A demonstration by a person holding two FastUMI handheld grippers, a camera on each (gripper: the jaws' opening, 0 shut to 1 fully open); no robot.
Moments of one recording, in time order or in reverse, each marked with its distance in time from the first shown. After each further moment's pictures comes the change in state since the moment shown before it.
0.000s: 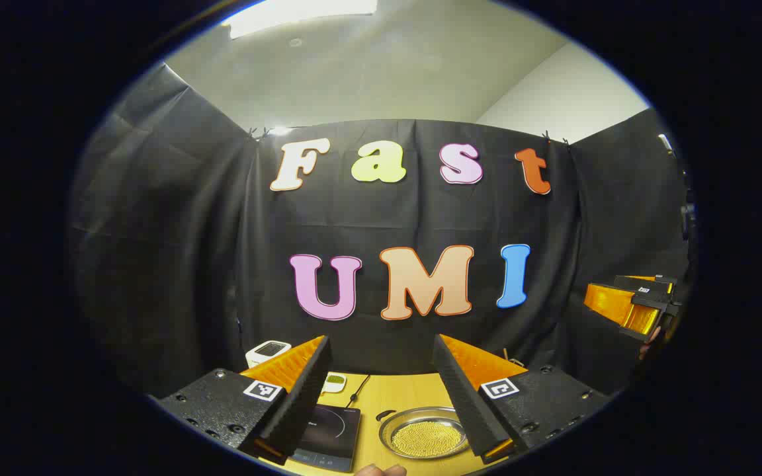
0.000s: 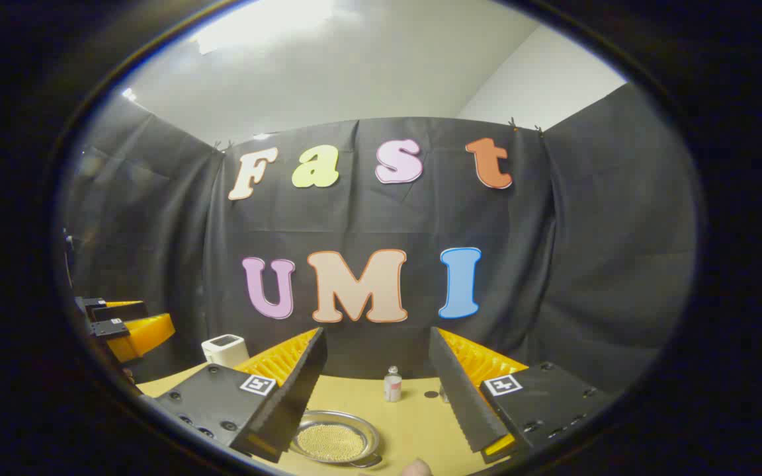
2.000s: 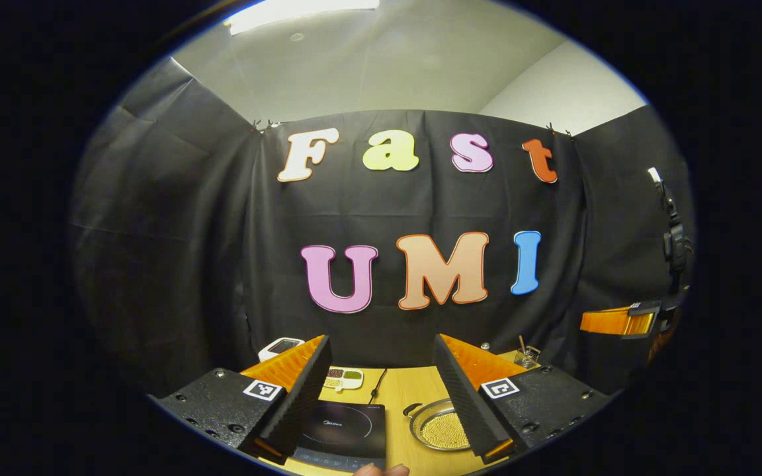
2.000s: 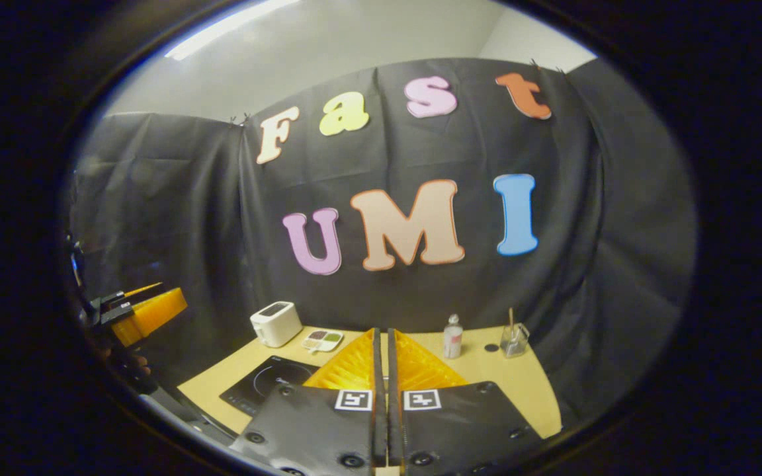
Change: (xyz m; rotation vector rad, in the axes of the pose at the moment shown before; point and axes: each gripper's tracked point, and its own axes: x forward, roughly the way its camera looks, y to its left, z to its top) left arm 0.011 0.067 -0.032 0.019 0.035 -0.029; right arm 0.027 0.071 -0.115 0.123 0.301 0.156
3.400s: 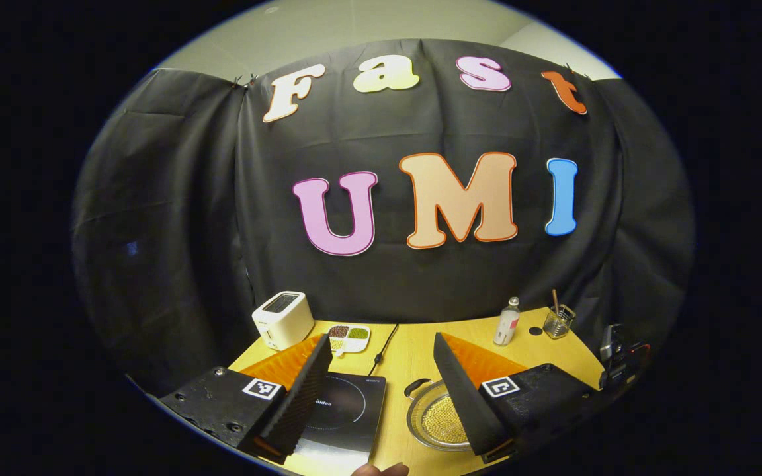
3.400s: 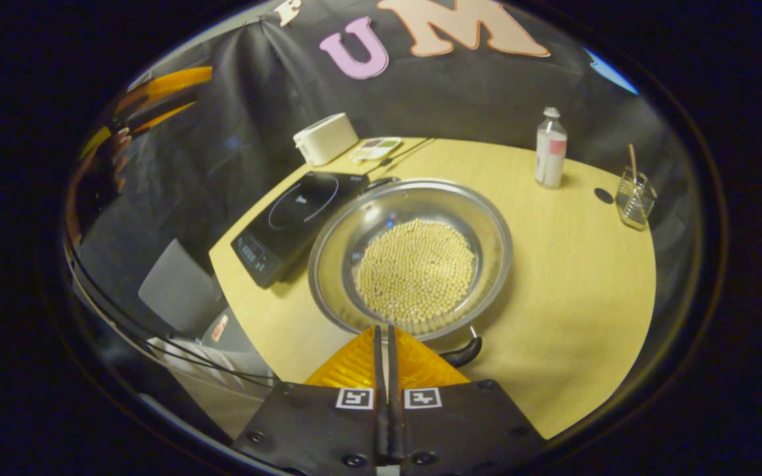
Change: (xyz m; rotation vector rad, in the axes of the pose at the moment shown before) left arm 0.105 -0.041 -0.095 0.066 0.306 0.134; right arm 0.076 -0.055 -0.336 -0.130 0.835 0.485
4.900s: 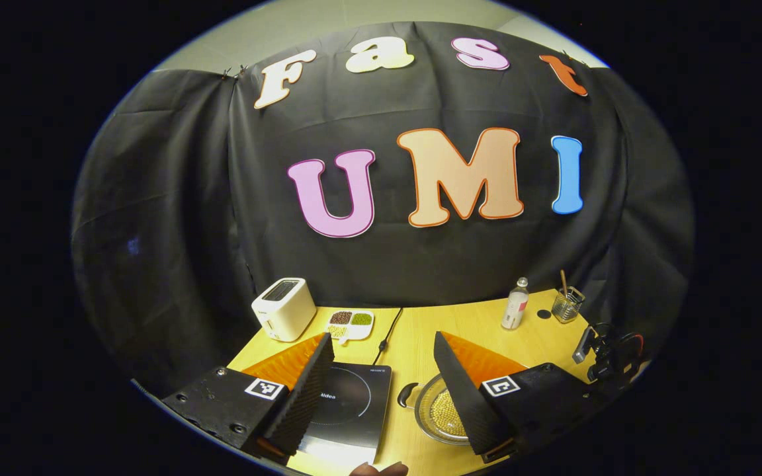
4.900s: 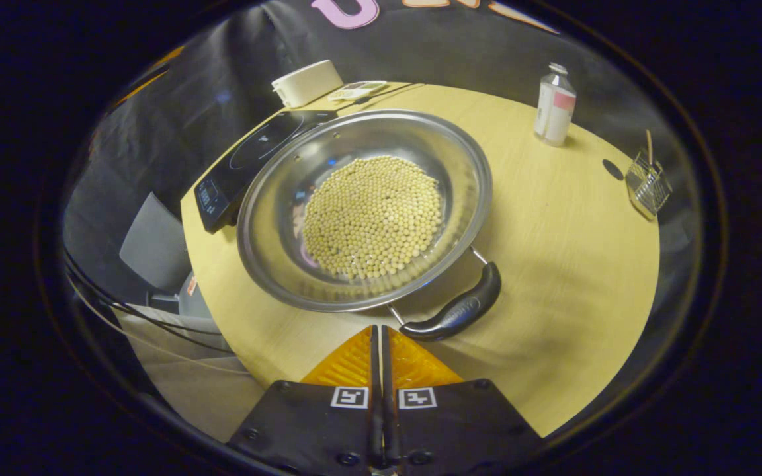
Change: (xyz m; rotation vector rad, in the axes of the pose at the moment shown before) left arm 0.020 0.003 -0.022 0.022 0.076 0.005; right arm 0.027 -0.070 -0.030 -0.054 0.200 -0.096
